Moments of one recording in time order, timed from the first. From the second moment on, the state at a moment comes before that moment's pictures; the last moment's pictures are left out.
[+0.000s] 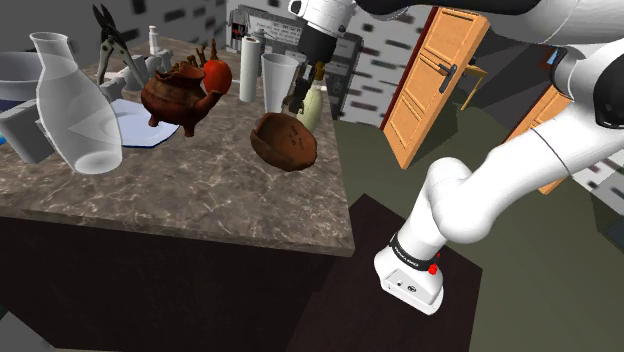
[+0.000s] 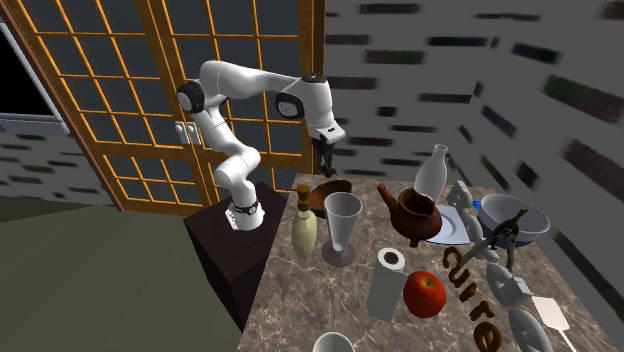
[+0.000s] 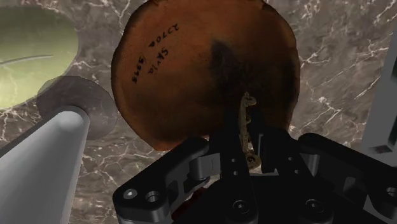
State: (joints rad) arm 0.39 -0.51 -0.07 -2.22 0.10 1.83 -0.27
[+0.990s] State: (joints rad) arm 0.39 -0.42 -0.10 -2.31 0.10 2.00 -0.32
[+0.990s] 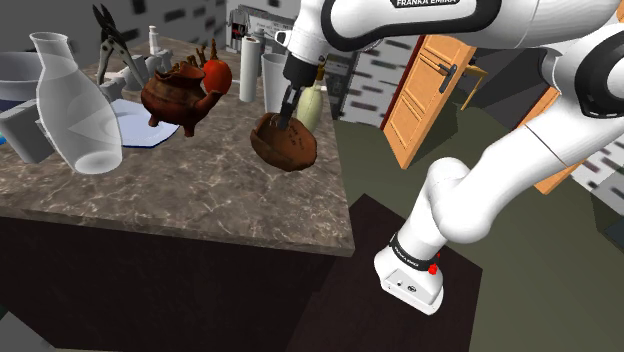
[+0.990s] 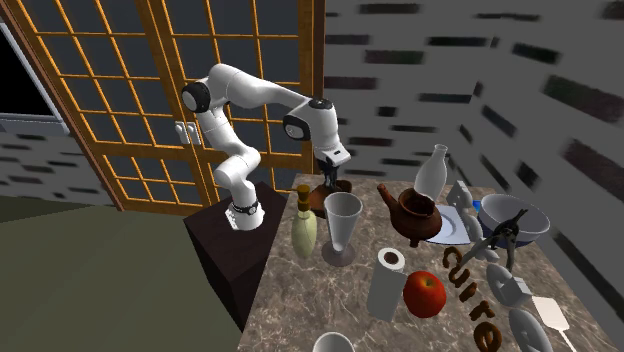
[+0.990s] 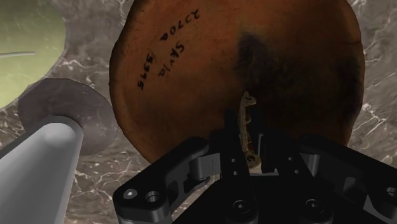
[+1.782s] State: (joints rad) arm 0.38 -0.42 -0.10 -2.30 0.10 1.99 -0.32
